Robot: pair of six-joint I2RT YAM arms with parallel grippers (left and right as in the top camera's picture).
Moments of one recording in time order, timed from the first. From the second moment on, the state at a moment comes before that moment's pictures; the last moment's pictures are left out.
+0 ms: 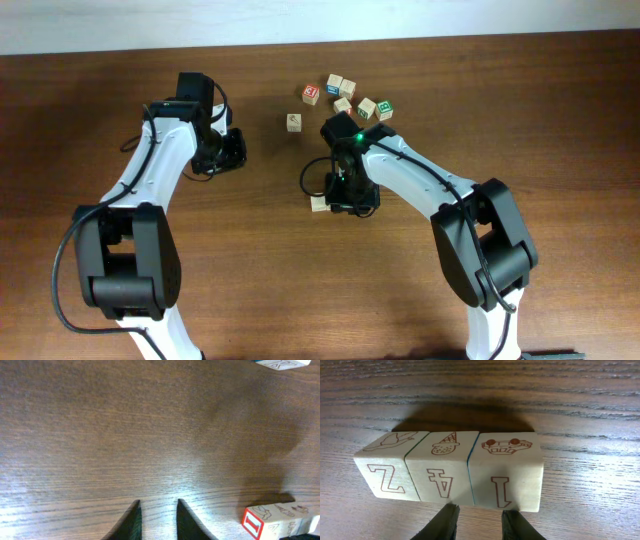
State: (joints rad) left arm -0.08 2.00 1.55 -0.92 0.22 -0.23; right arm 0.51 2.08 1.50 -0.96 -0.22 0.55
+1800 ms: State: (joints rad) left arm -0.36 1.99 1.32 -0.69 0.37 -0.44; right arm 0.26 1.92 1.32 -0.78 -0.29 0.44
